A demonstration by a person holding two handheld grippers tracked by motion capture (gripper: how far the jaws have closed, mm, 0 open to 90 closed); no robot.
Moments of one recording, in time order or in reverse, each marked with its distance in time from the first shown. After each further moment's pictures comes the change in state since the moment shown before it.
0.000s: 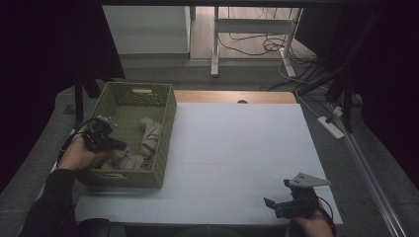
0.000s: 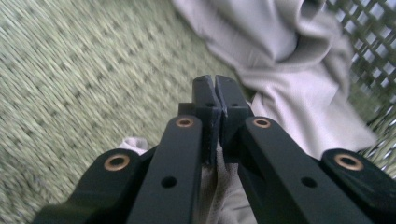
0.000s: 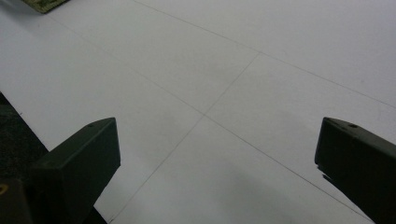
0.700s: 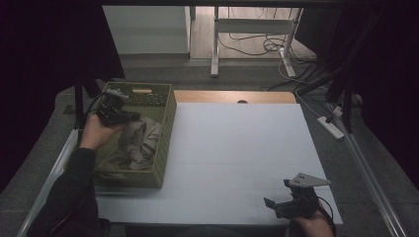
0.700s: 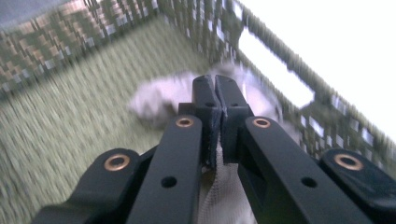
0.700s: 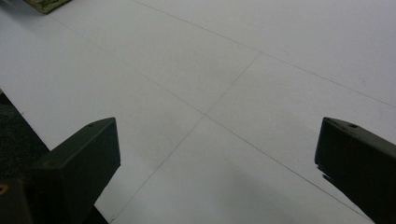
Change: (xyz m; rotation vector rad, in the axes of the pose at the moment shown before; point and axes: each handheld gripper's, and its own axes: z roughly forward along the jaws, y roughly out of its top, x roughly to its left) left arm -0.011 0.081 -0.021 -0.223 0.106 -0.022; right arm 0.000 0.000 0.000 0.000 0.004 -0.001
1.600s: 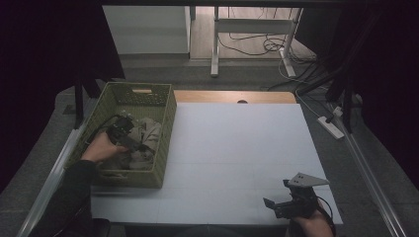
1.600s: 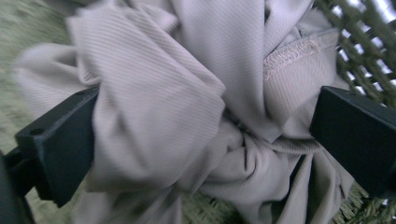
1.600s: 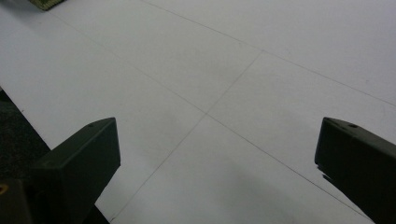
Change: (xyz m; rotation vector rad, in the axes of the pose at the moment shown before) left arm -0.002 -0.052 0.060 0.296 -0.133 -0.021; right arm 0.001 0.001 0.001 0.010 0.002 -0.004
